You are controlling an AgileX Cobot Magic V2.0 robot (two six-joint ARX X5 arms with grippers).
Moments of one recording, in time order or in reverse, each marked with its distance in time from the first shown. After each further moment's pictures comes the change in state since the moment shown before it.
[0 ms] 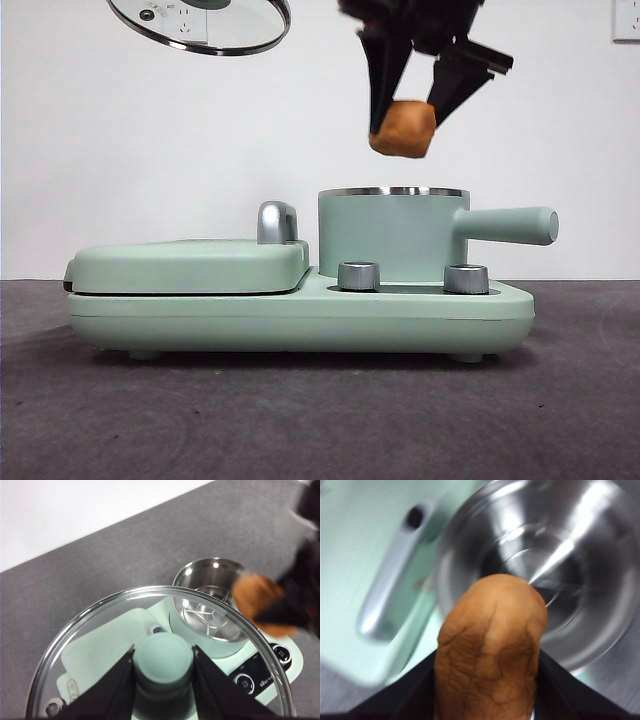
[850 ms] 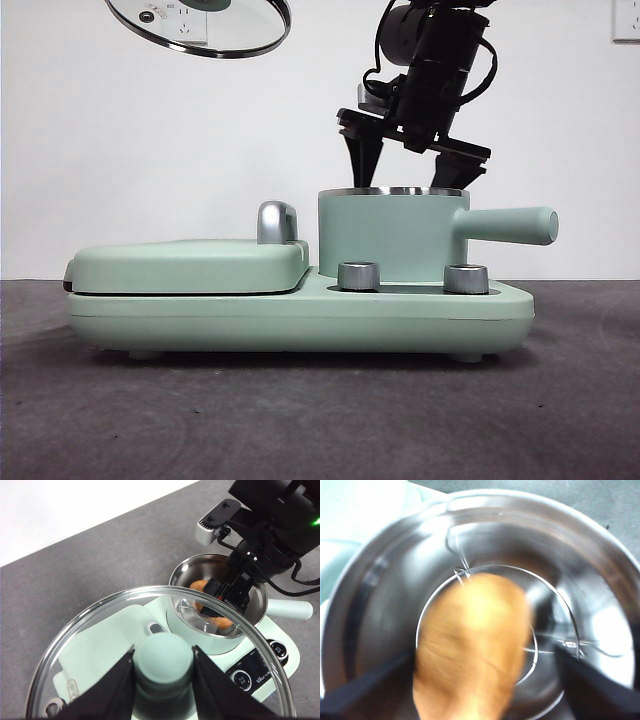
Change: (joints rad) left arm 0.000 0.000 0.000 -0.005 0.010 0.002; right arm -0.078 0.277 0.173 0.002 -0.049 -0.010
